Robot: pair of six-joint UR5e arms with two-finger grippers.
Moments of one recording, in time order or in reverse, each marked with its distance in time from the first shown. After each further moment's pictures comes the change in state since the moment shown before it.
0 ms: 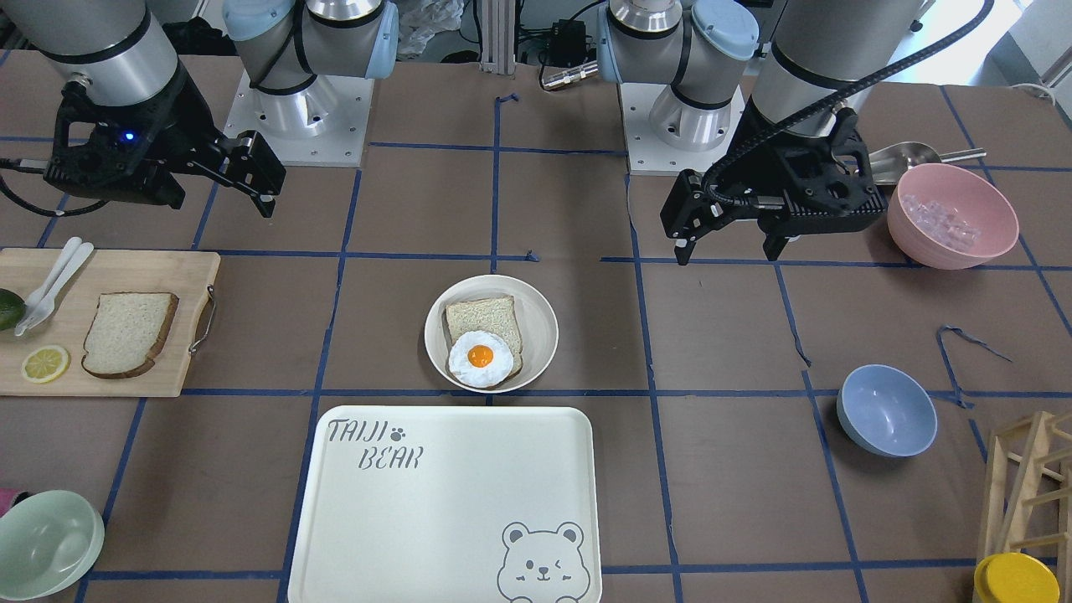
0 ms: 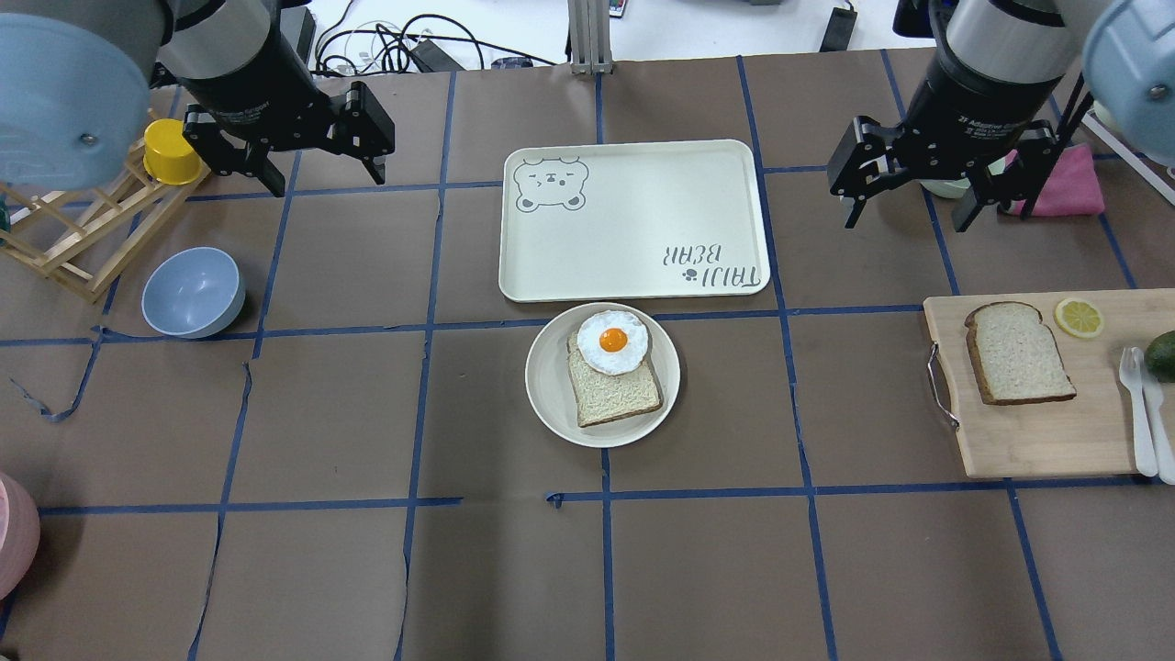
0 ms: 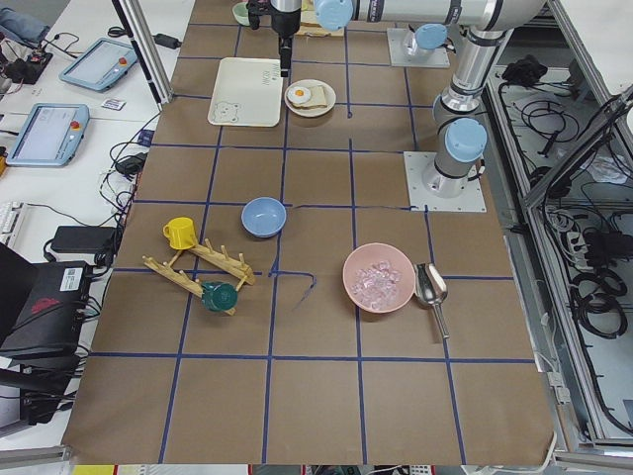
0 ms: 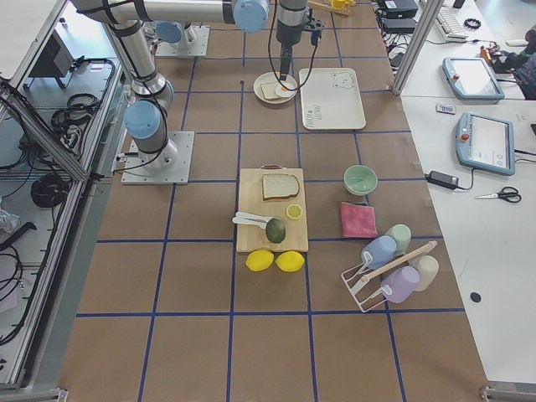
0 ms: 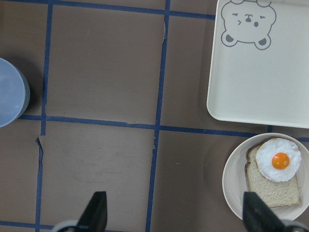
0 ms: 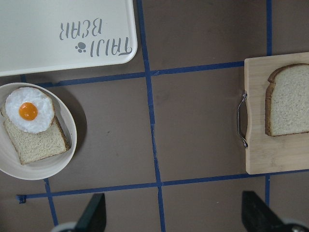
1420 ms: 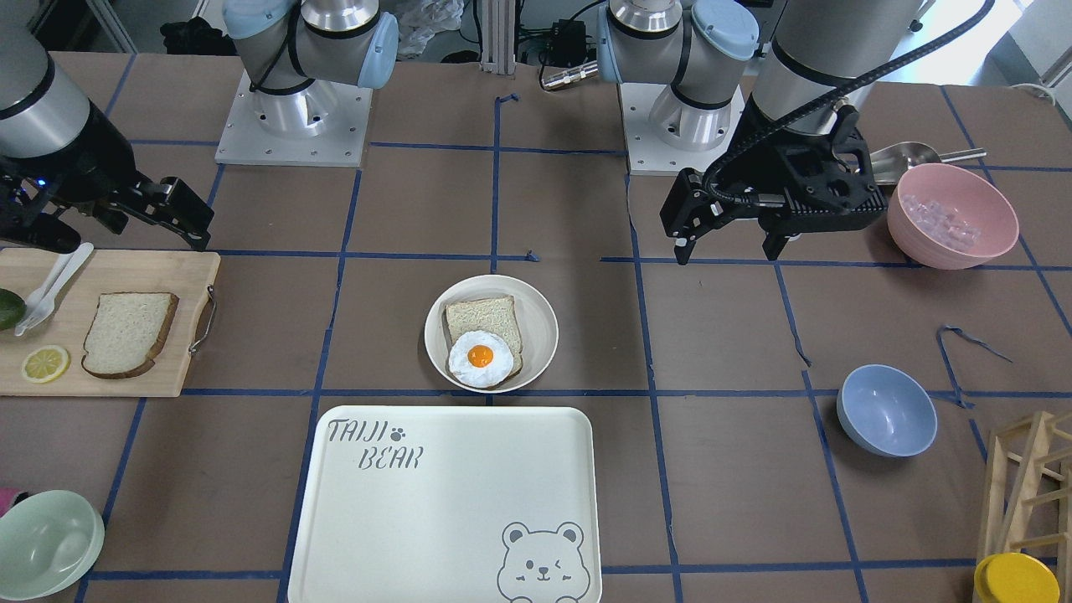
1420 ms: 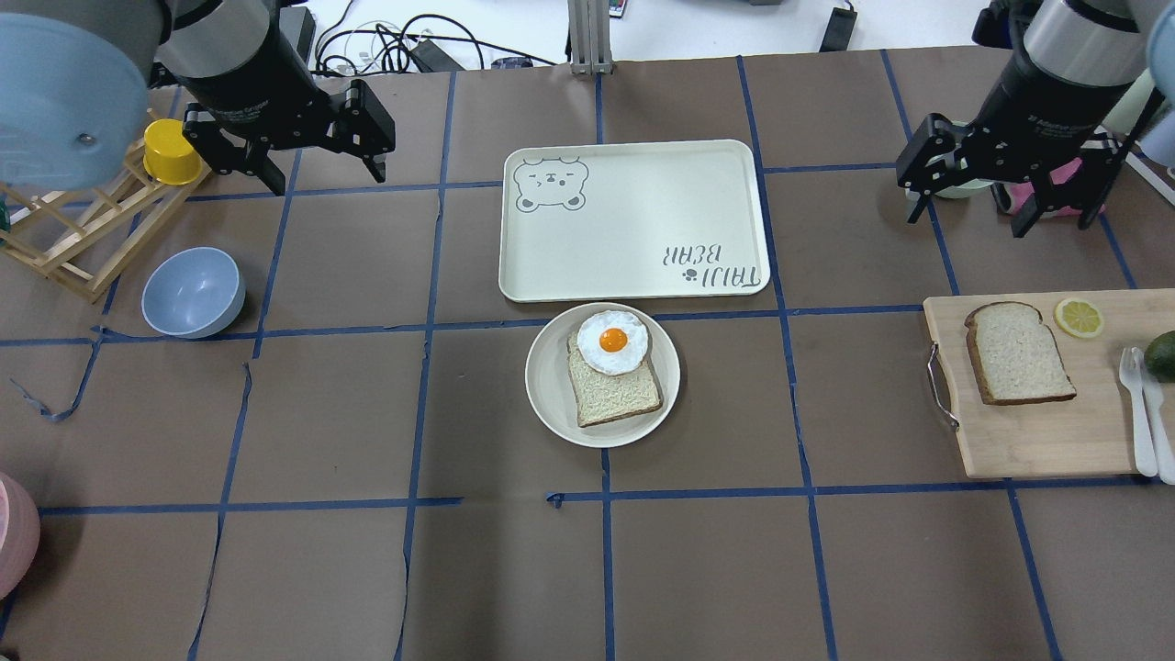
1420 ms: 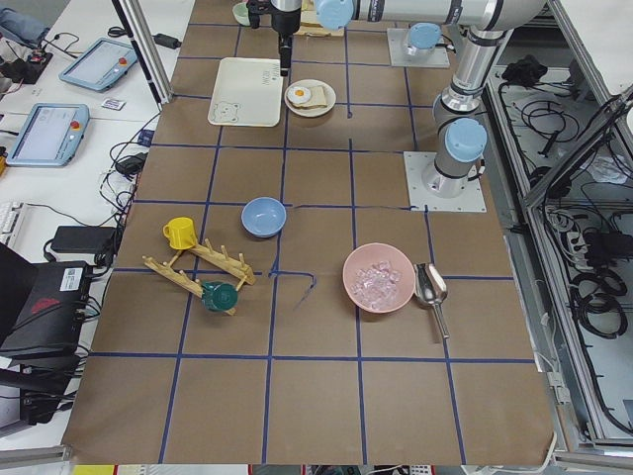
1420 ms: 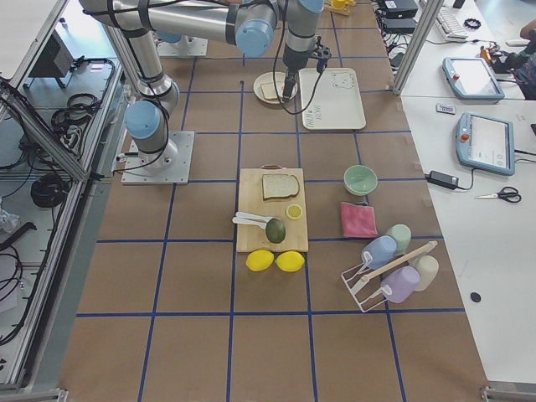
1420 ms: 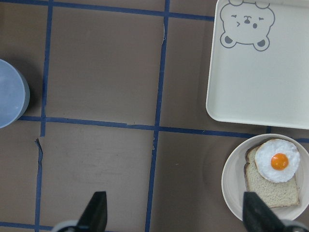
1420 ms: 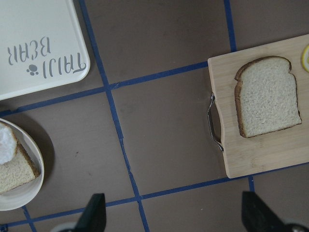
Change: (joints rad) left arm 0.000 0.000 0.001 0.002 -0.003 -0.002; right arm -0.152 0.051 0.029 -0.045 -0.001 -0.013
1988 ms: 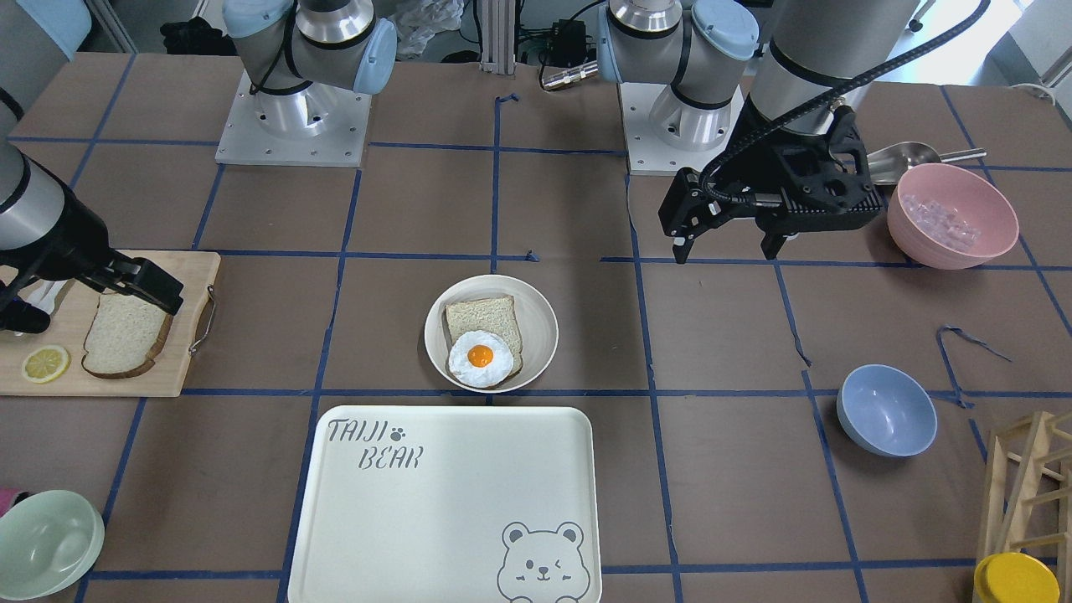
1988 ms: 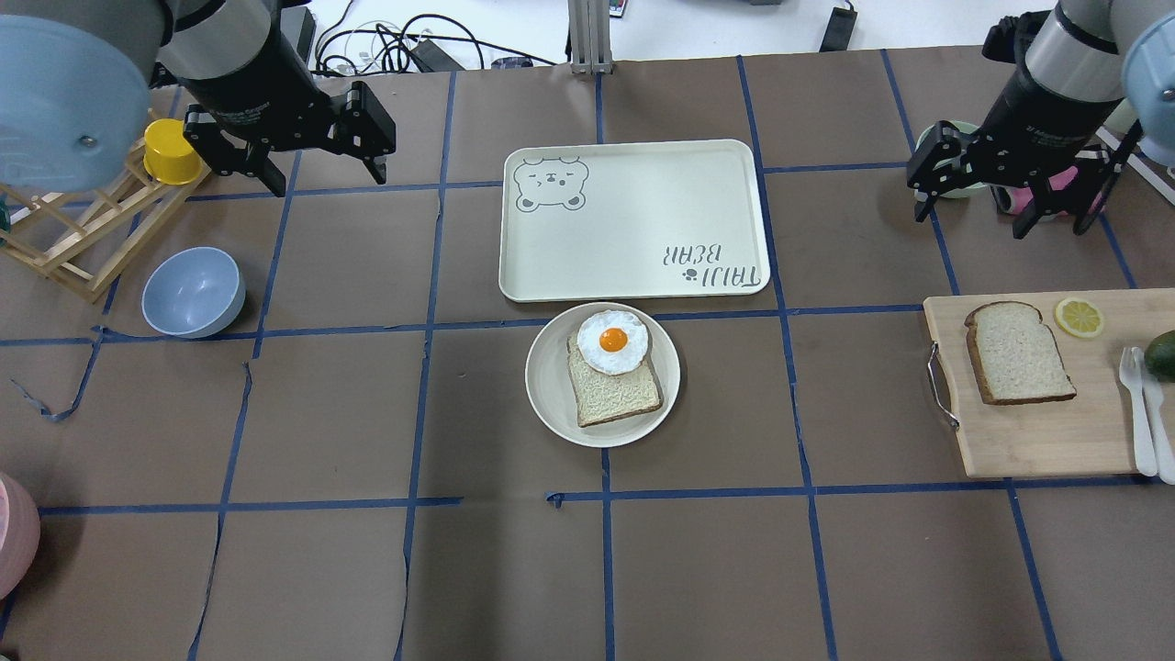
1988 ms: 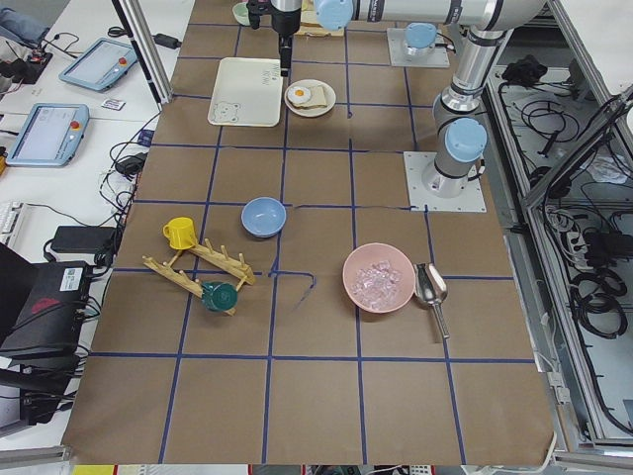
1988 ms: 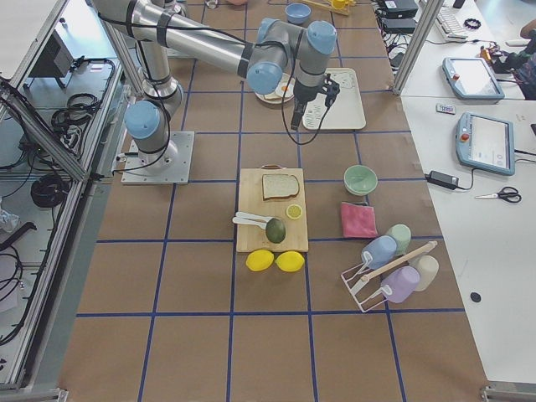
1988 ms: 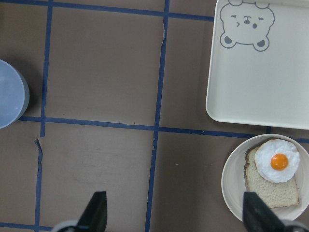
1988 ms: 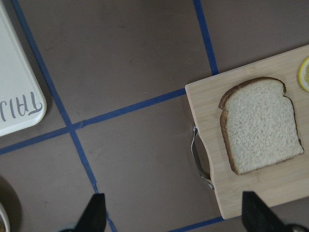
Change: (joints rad) left arm -0.001 0.003 -0.006 0.000 0.000 0.001; right arm -0.095 0.109 0.093 -0.197 -0.003 -0.022
